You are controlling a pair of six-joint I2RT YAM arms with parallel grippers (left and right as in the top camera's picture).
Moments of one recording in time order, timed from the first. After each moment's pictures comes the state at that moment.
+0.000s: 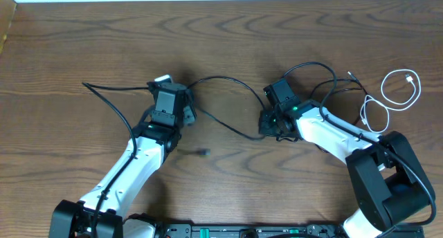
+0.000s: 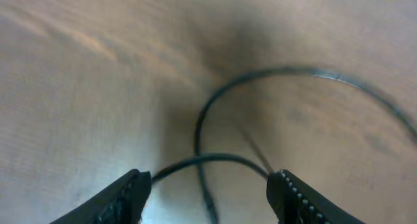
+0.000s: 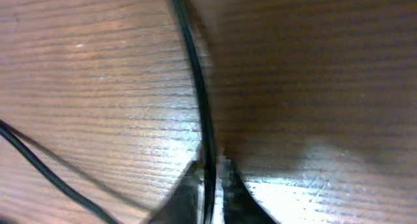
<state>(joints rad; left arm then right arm) -0.28 1.39 0.71 -0.25 -0.20 -0.55 0.51 1.78 0.96 -0.43 -0.12 0.64</state>
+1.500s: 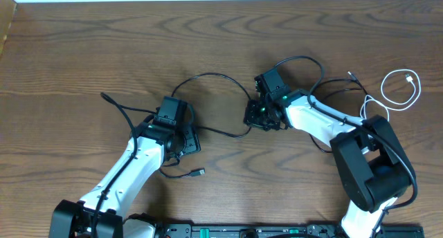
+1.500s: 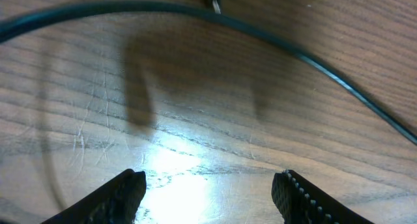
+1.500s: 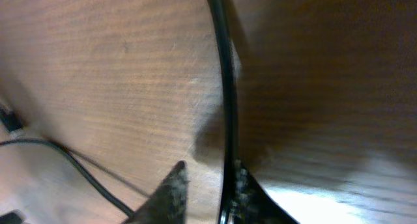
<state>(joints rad) -0.28 1.39 0.71 -0.66 0.05 -0.54 0.51 1.93 1.10 -0.40 -0.35 0.73</state>
